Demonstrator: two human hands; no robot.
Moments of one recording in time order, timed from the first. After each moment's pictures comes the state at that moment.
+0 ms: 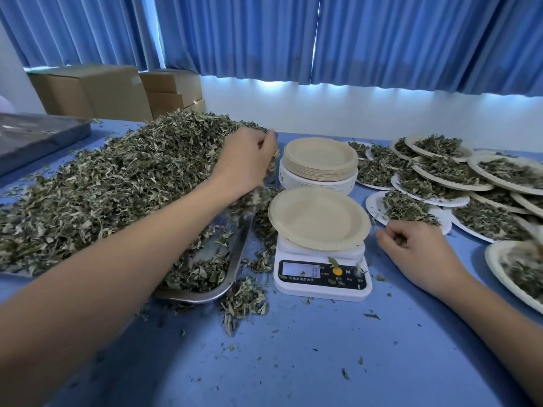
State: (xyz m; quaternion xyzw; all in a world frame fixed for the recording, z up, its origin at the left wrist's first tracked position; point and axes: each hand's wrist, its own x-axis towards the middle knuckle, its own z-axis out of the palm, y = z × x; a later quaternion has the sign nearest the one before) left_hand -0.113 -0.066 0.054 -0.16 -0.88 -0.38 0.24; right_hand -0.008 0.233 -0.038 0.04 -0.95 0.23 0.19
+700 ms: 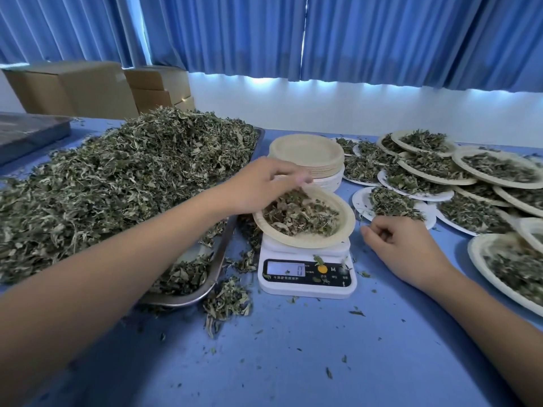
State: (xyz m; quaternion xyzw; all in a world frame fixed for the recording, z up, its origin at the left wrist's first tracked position) left_hand -0.105 -0.047 0.032 -0.37 -0.85 -0.37 0.01; right_hand -0.007 0.234 -0.034 0.04 -0.95 0.26 0.17
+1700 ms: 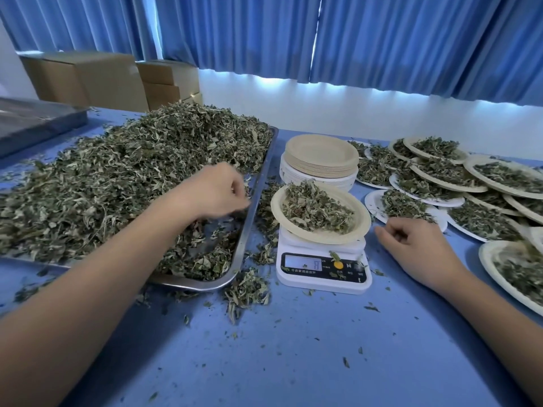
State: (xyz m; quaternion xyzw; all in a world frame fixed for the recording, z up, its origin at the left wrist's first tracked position) left_hand -0.079 -0.123 0.034 -0.13 -0.97 -0.20 -0.01; right_hand -0.007 0.234 -0.034 0.05 -0.95 0.25 0.17
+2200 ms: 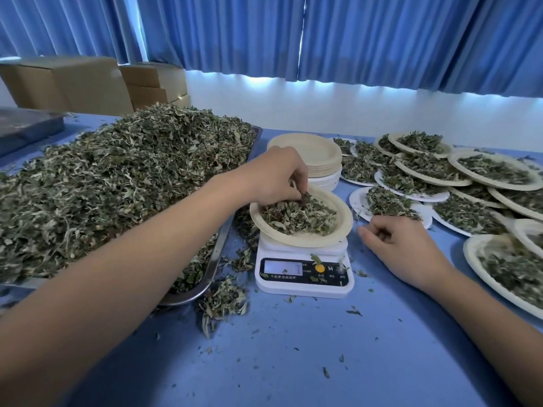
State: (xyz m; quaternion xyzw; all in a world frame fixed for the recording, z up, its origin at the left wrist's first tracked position) left_hand -0.106 -0.019 0.056 -0.37 -0.91 -0.17 0.05; right_hand -0.003 0.235 -0.030 0.06 -0.95 0.27 0.15
